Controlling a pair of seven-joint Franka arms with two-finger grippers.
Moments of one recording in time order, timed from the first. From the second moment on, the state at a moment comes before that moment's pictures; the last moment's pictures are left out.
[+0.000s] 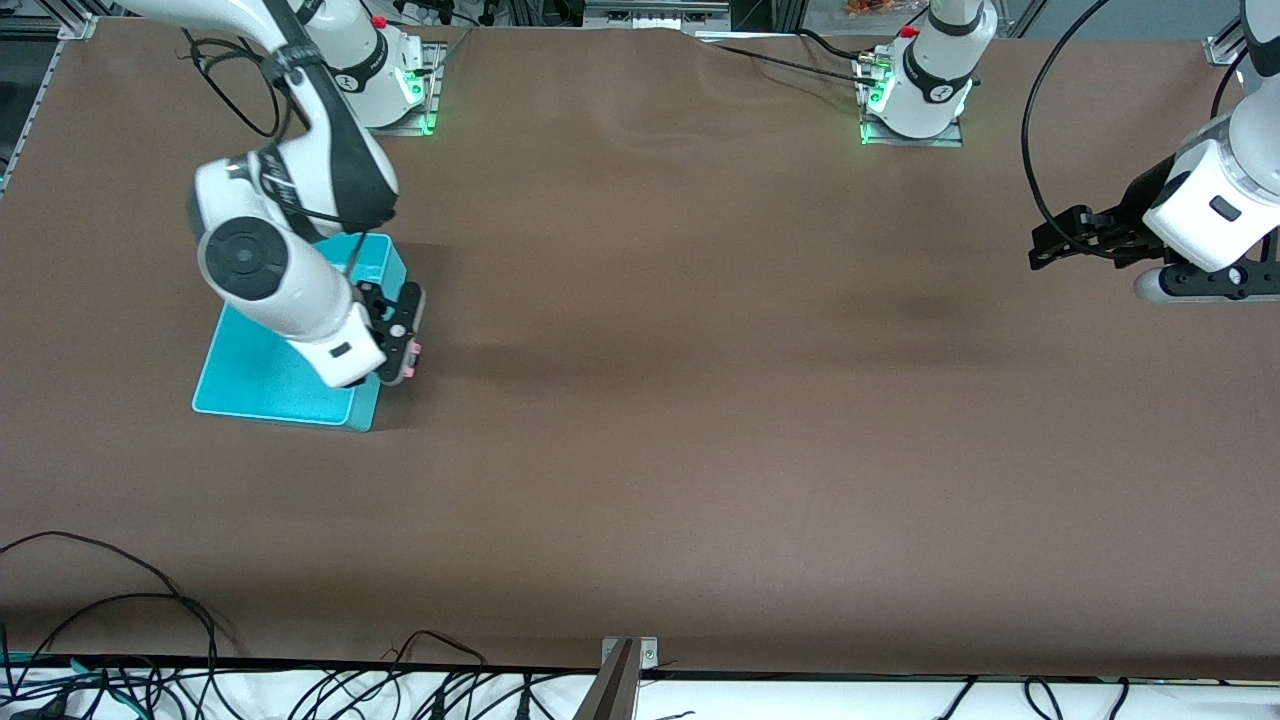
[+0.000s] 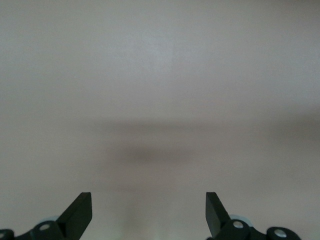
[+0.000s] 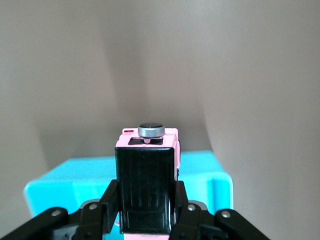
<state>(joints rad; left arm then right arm) 0.08 0.09 -0.17 -1.52 -0.04 1.50 -0.14 0.07 0.33 0.23 -1.70 -0.17 1.87 -1.01</state>
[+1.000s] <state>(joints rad) 0.07 0.09 -0.17 -1.52 -0.04 1.50 -0.14 0.01 0.09 -0.03 -2.24 -0.02 2.16 -1.48</state>
